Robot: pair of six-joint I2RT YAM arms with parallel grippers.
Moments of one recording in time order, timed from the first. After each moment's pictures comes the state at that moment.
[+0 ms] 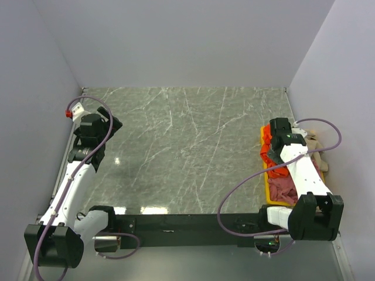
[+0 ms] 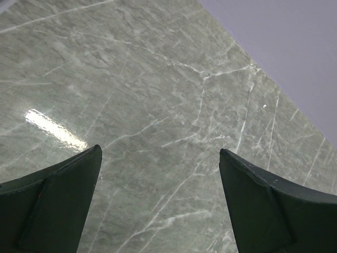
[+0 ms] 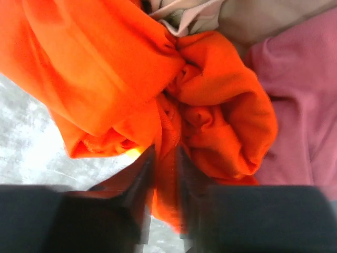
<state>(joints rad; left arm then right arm) -0.06 0.99 0.83 -0.28 -0.30 -0.71 -0.04 1.20 0.92 -0.93 0.46 0.68</state>
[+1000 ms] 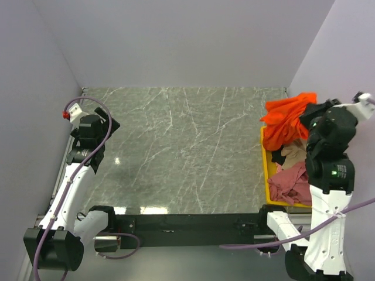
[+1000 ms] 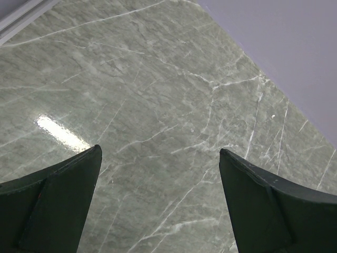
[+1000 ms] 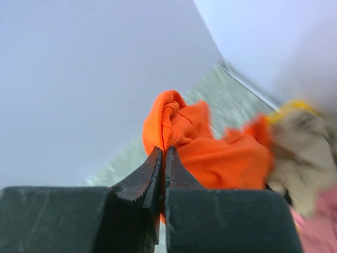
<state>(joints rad) -0.06 0.96 0.83 -0.30 -0.37 -0.70 -0.07 0.85 1.38 -0.72 0.38 0.60</state>
